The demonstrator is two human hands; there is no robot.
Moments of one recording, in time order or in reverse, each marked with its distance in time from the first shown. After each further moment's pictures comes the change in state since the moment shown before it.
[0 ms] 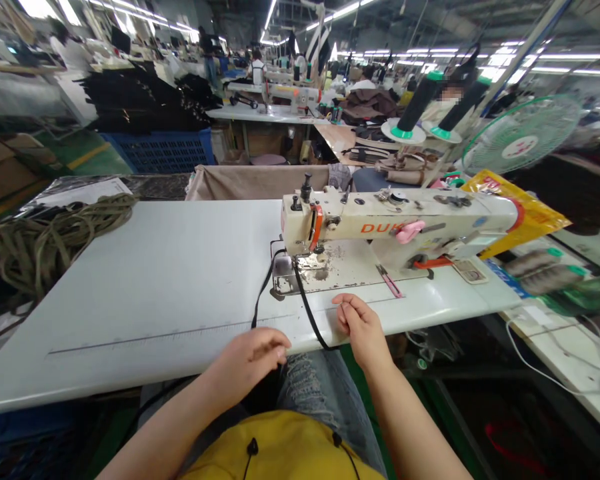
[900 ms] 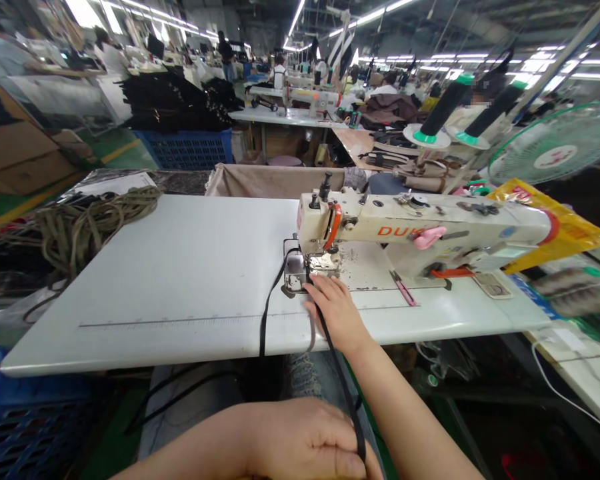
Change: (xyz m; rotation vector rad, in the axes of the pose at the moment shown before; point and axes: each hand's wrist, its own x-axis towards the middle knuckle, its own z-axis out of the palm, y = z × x) left_hand -0.012 0.049 0.060 -0.129 -0.801 0.298; right_hand 0.034 -0.008 0.037 -1.116 -0.326 -0.861
